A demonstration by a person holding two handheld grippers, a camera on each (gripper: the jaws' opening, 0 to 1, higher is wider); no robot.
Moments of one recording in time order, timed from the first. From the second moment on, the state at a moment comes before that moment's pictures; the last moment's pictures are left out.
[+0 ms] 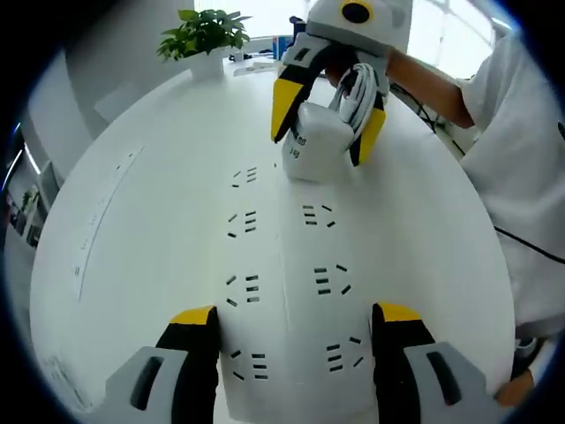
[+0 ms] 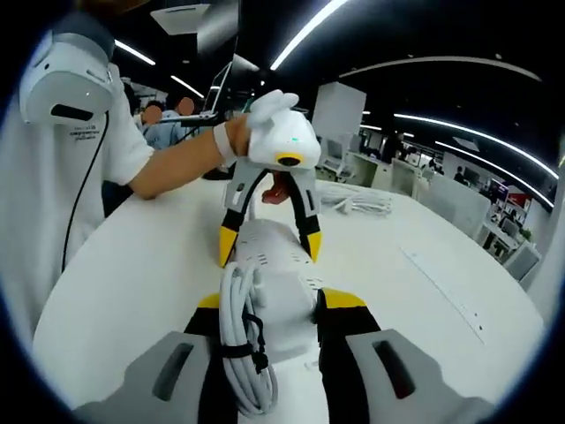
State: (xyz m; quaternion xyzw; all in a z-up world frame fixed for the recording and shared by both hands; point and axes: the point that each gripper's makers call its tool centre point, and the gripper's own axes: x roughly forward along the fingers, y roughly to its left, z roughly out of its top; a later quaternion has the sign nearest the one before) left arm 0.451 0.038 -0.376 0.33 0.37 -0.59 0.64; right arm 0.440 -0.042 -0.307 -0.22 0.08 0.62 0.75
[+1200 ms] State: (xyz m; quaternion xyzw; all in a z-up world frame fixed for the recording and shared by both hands) left arm 0.424 0.037 -0.333 0.30 0.30 -0.60 0.68; right arm 0.406 -0.069 -0.293 -0.18 0.17 0.51 0.83
